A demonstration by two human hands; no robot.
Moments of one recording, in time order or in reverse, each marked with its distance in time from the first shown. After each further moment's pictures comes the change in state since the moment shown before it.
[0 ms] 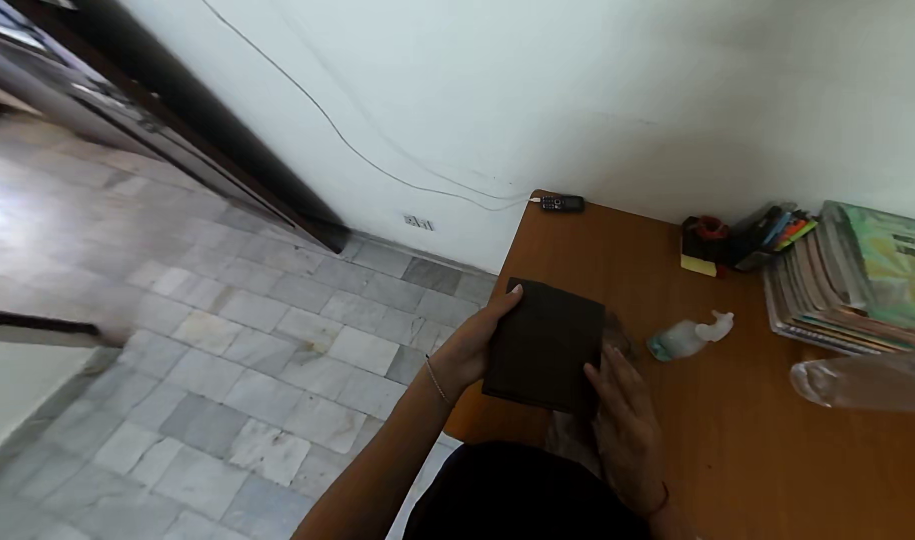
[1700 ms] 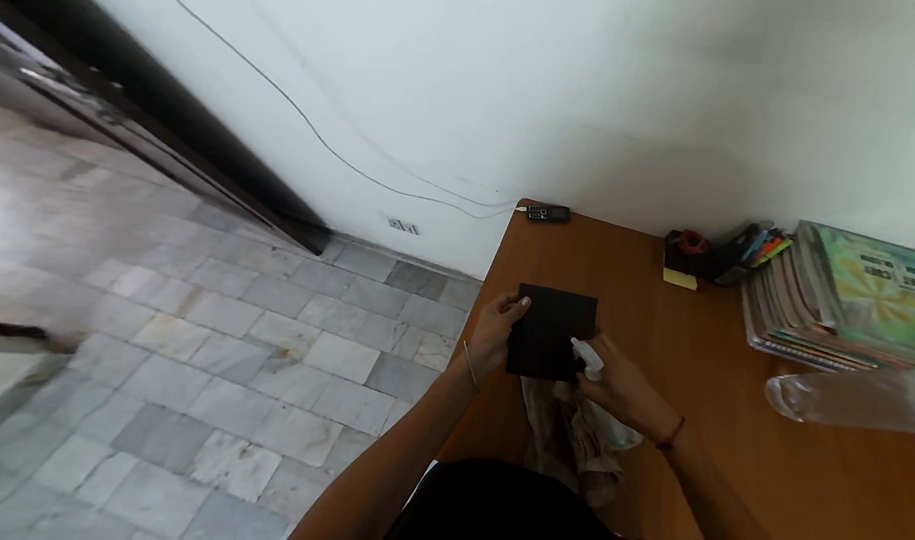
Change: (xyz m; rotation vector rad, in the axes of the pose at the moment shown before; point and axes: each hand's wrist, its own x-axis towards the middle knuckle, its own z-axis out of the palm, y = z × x) left_hand 0.080 -0.029 0.014 0.068 0.215 0.189; right_hand 0.099 0.042 -0.026 -0.003 -0.917 0.448
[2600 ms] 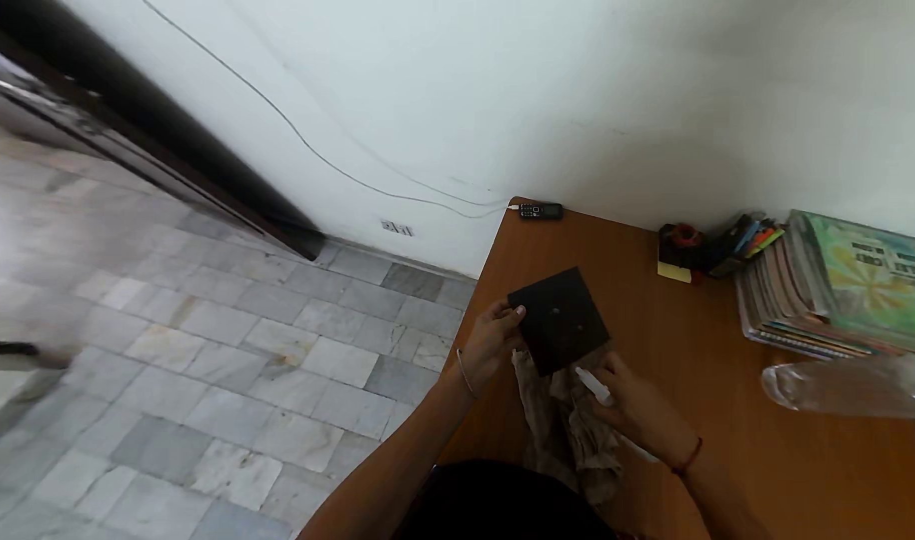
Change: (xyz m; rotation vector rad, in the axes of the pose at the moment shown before) left_hand 0.005 -0.010 0.000 -0.125 0.007 -0.093; right_hand -0.026 0.013 -0.003 -0.142 -0.099 0.029
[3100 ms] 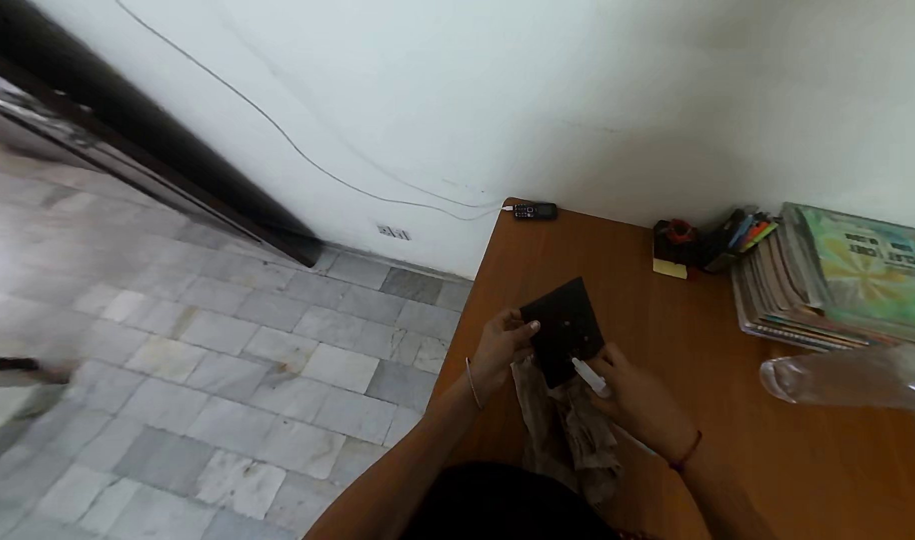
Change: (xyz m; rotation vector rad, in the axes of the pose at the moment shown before) left_hand -0.012 -0.005 0.019 0.171 -0.031 0.002; right_hand -0.002 -0.008 -0.009 -0.026 0.061 0.012
